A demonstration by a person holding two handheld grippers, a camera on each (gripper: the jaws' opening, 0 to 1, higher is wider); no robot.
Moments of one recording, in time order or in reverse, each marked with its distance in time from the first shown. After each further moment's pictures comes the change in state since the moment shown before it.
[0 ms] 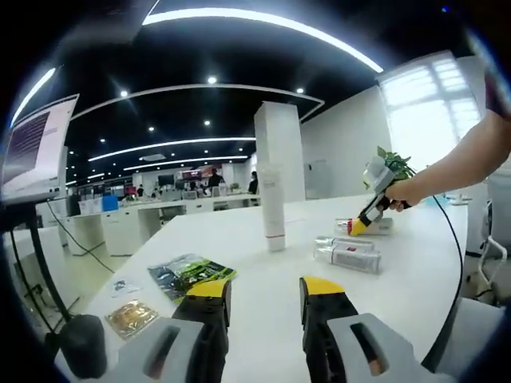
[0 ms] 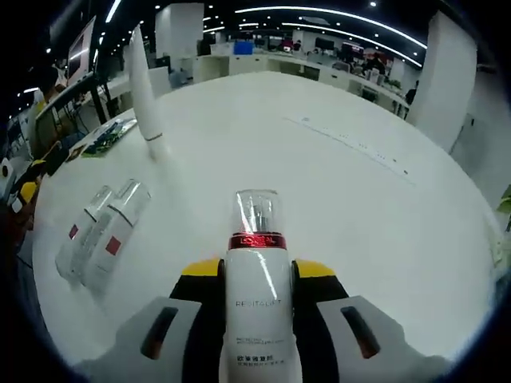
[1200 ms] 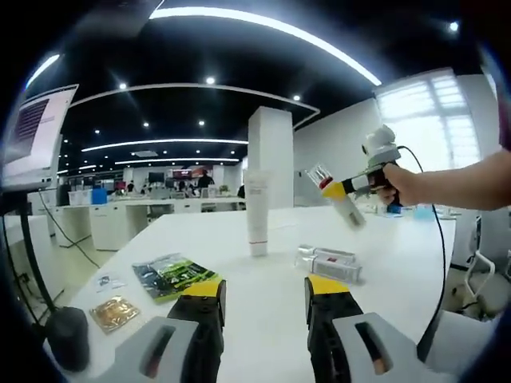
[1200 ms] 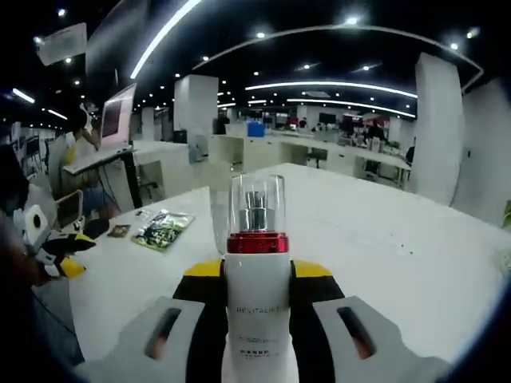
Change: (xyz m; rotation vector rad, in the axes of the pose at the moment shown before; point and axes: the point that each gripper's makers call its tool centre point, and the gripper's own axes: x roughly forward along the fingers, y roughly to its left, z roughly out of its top) left arm -0.003 -0.019 0.004 -0.058 -0.013 -0.069; right arm -0.089 0.101 0.127 0.002 -0.510 0.072
